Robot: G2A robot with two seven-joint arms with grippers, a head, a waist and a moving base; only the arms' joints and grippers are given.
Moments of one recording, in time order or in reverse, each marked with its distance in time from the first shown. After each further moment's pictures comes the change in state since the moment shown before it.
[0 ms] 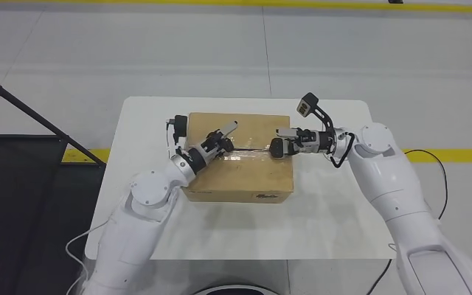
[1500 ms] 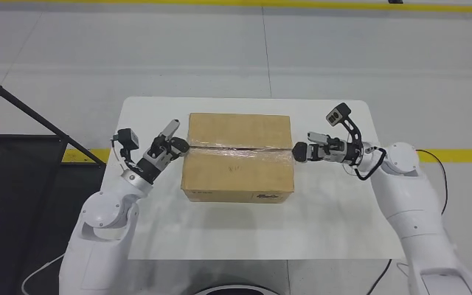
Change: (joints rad) left arm 0.206 0.048 -0.248 -0.107 -0.152 -0.086 0.033; right arm -0.176 0.077 0.227 -0.071 0.019 -0.029 0.027
